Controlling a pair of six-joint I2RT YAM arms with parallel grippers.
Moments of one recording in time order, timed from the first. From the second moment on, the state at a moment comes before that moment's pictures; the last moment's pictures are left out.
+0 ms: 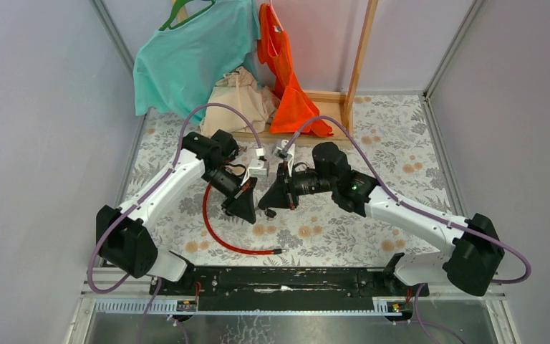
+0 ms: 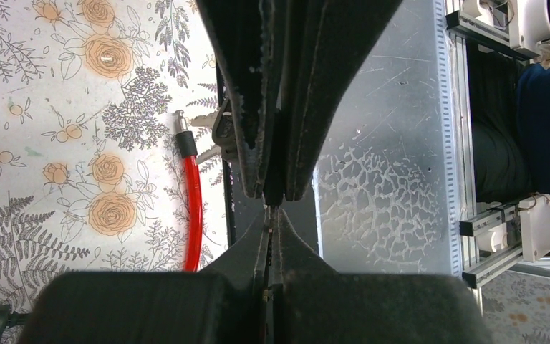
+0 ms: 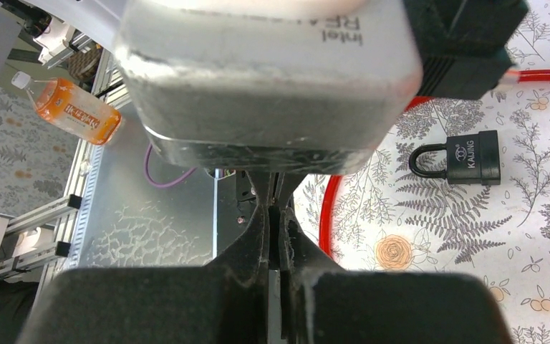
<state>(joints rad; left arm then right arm) -0.45 1.45 1.28 -1.43 1.09 0.93 0.87 1.30 0.96 0.05 -0.72 0.30</state>
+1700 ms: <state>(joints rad) -0.47 1.33 1.24 -1.17 1.06 0.72 0.88 1.18 0.84 0.14 -0.56 0.47</state>
